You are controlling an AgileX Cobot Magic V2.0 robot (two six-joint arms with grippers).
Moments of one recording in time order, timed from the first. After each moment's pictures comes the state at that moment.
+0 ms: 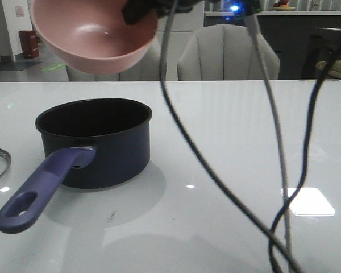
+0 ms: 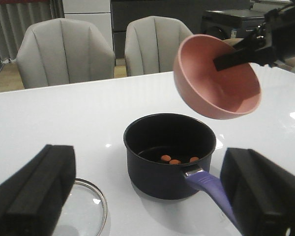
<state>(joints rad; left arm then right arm) -0.29 0.04 -0.37 -0.07 0.50 0.04 0.62 1.63 -1.24 0.60 0.16 -0.54</state>
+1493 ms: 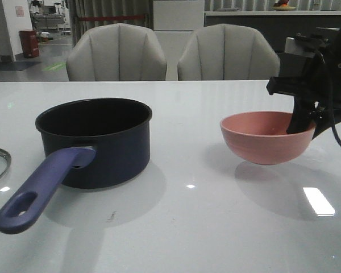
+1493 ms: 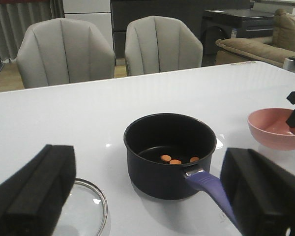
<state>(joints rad) -0.29 0.04 -0.37 -0.07 0.50 0.04 0.11 1.86 -1.24 0.30 0.63 -0.05</state>
